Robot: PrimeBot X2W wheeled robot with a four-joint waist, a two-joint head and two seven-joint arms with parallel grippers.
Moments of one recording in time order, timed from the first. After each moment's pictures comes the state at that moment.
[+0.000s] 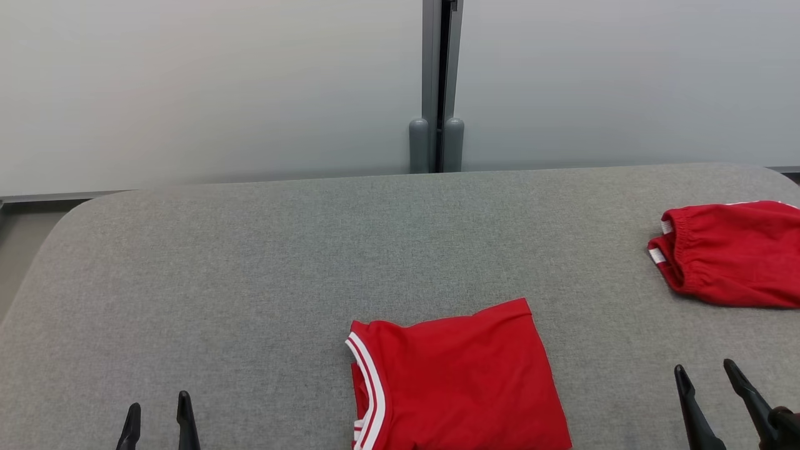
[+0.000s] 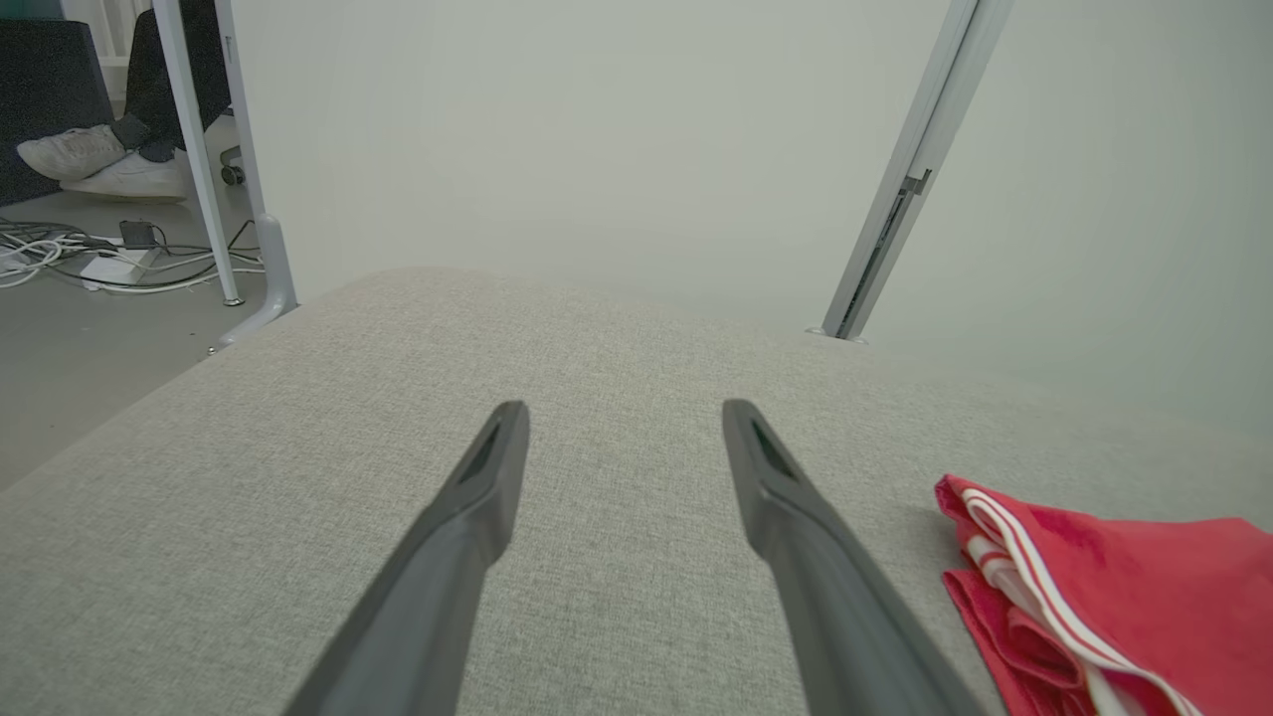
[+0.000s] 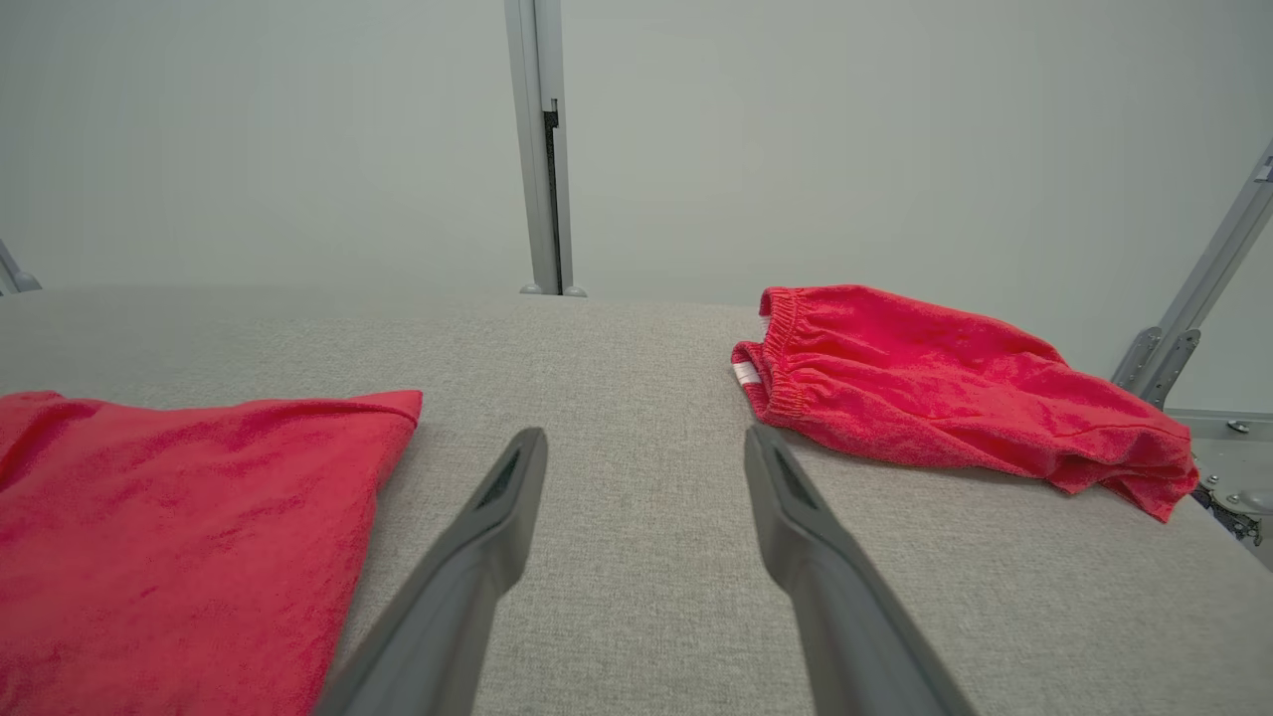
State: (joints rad) left arm 0.24 0.05 0.06 0.11 -0.31 0.02 -0.26; right arm 0.14 -0.26 0.07 0.21 0.28 0.13 -0.26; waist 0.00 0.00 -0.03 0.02
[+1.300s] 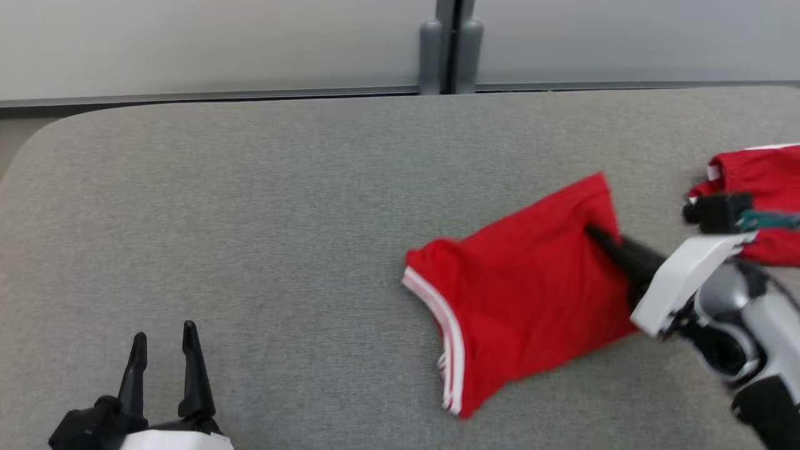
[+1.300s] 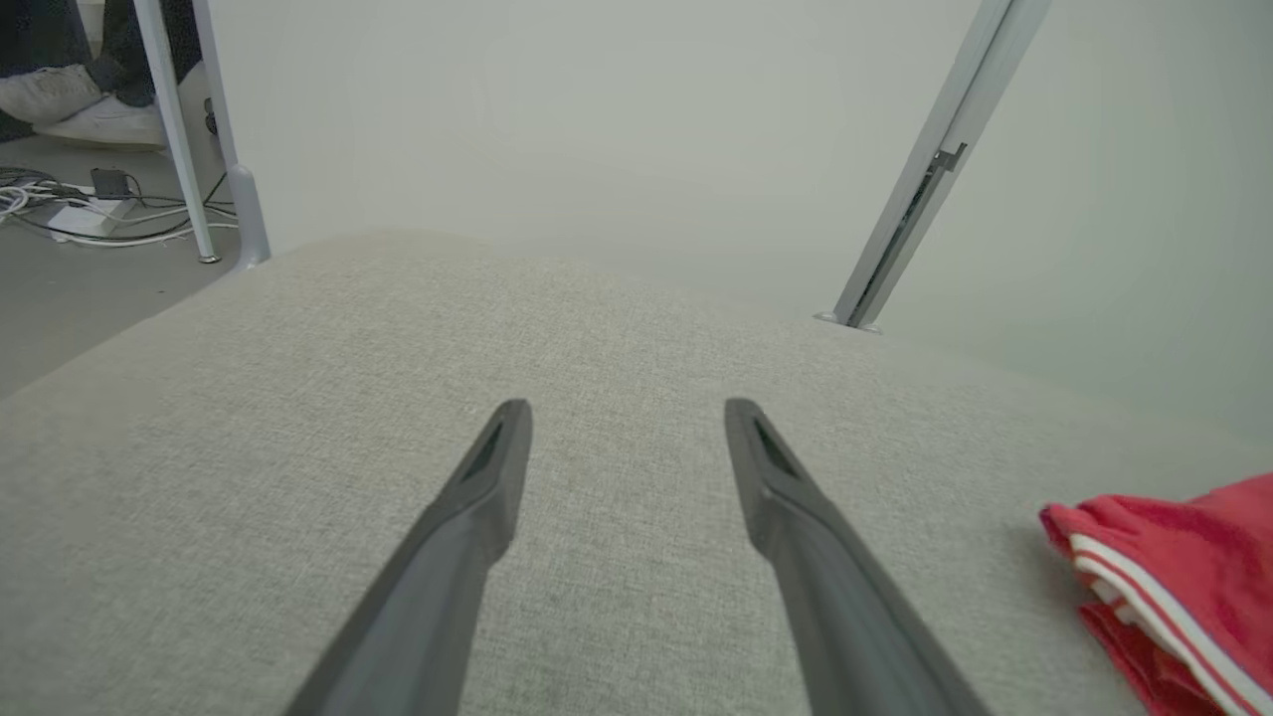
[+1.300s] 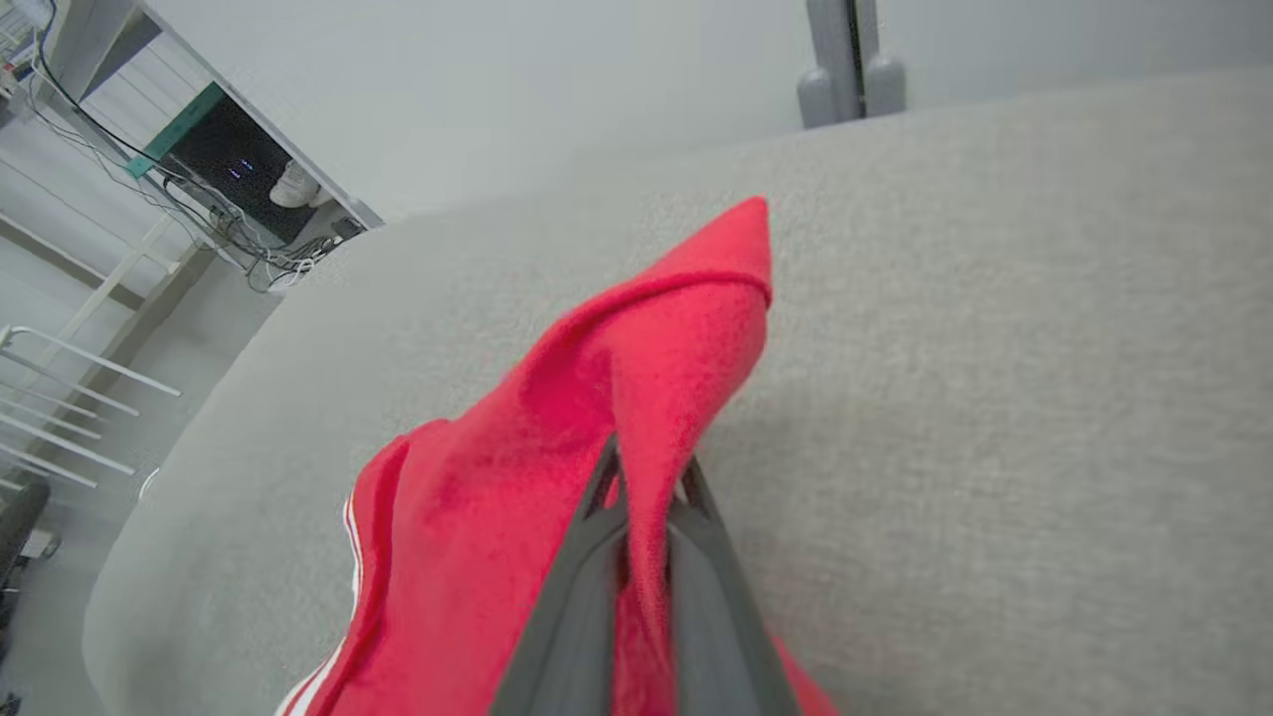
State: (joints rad) left arm 0.11 0.05 0.02 0.09 -0.36 0.04 -0.26; right arm -0.45 -0.36 0.46 0.36 0.91 0.13 0.23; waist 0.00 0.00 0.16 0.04
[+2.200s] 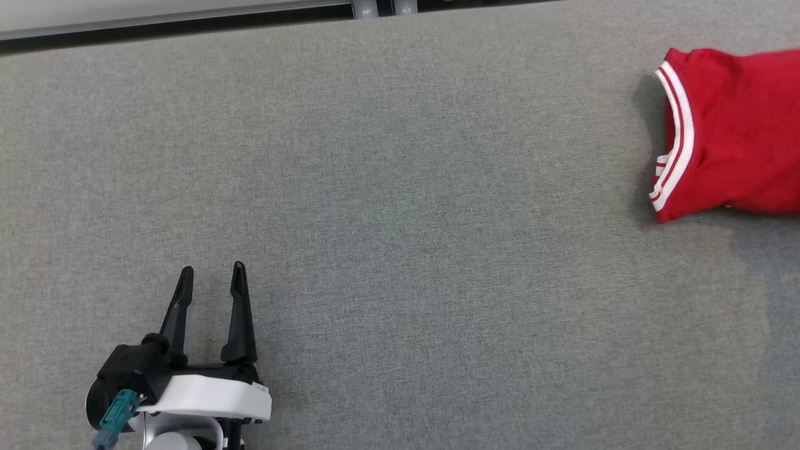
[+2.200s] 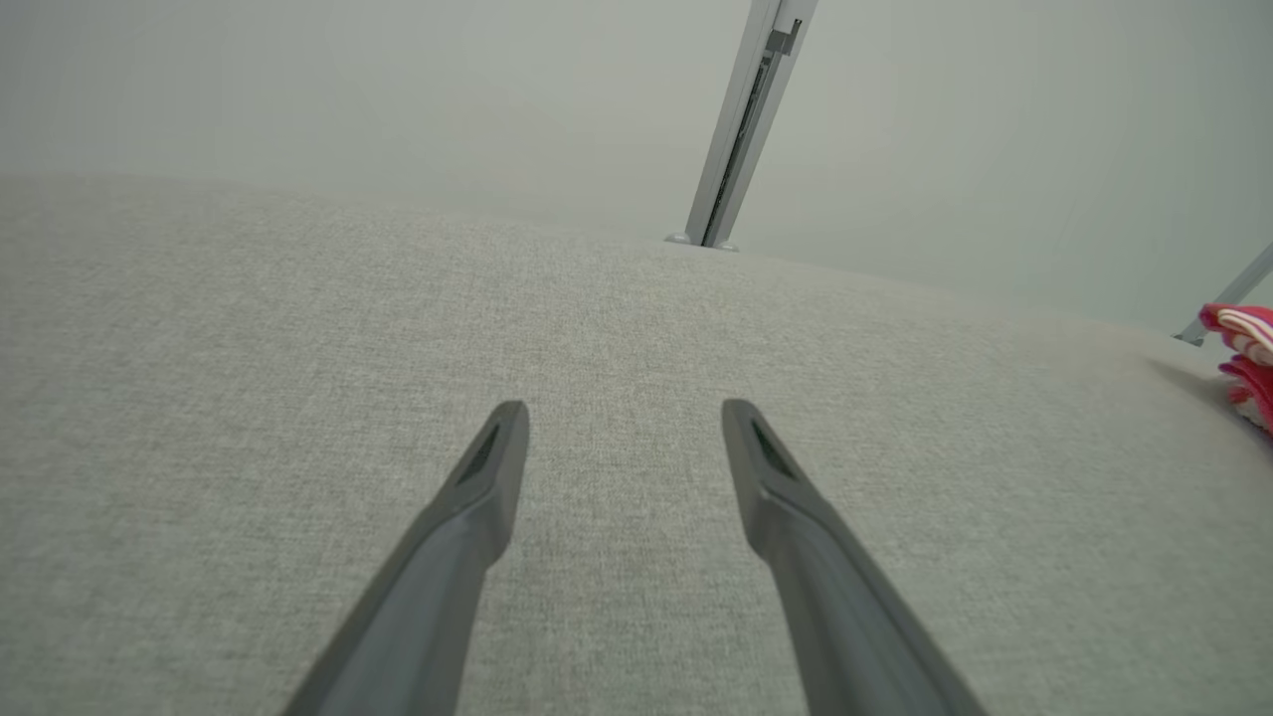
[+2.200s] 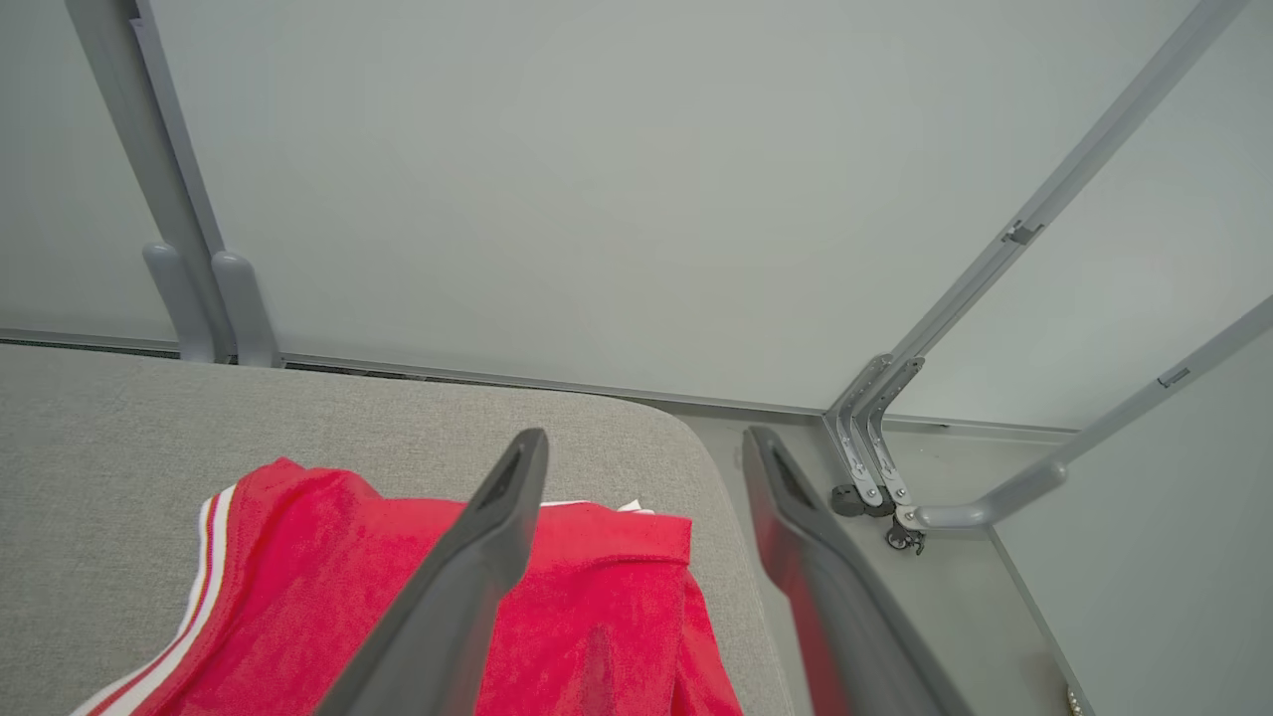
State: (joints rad) left arm -0.07 0.05 -0.09 0.13 -0.31 0.03 -0.26; right arm -0.87 -0.83 0.34 0.57 0.66 0.13 0.20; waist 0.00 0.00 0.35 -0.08
